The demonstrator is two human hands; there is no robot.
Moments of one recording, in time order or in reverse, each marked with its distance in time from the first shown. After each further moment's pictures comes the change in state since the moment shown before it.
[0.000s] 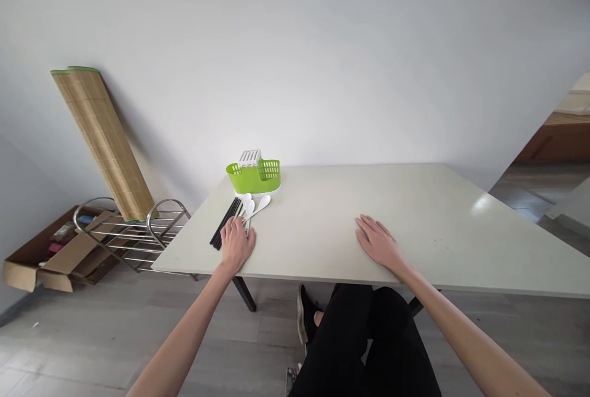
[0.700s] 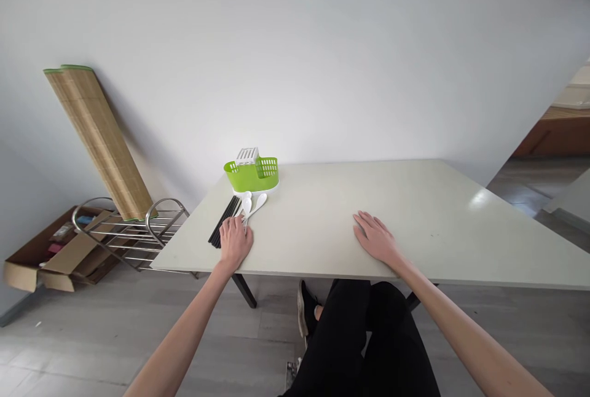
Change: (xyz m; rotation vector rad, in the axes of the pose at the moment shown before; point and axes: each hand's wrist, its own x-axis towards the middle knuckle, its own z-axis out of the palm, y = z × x) left_hand 0.001 0.002 -0.002 0.085 0.010 0.042; right_hand -0.002 -0.006 -0.009 -0.011 0.003 0.014
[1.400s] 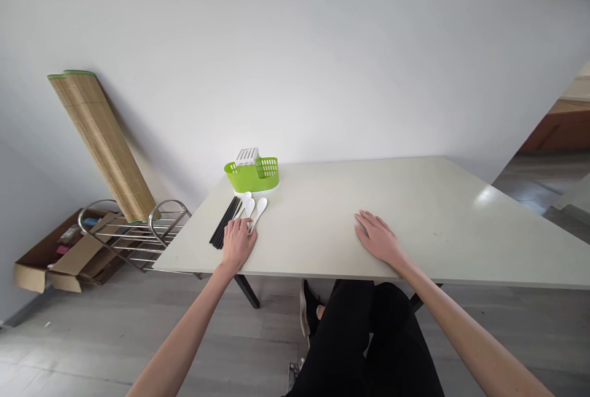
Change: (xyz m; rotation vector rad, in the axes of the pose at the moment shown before) left_hand 0.000 0.003 -0.008 -0.041 -0.048 0.106; right_hand 0.002 0.006 0.006 0.016 0.021 -0.022
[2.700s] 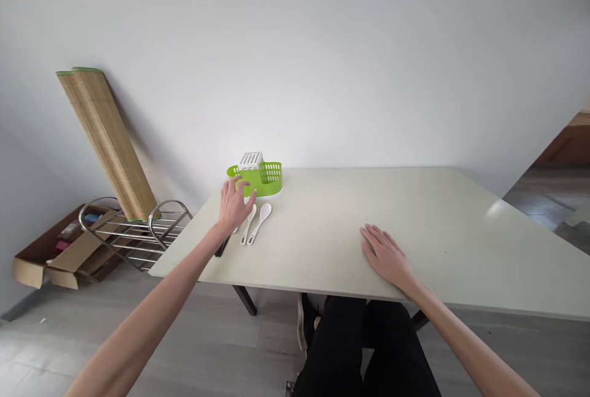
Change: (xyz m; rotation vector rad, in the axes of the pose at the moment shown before) left_hand 0.119 -0.005 -0.045 -0.067 0.130 0.022; right_hand -0.011 -0.005 0.001 -0.009 0.024 -0.018
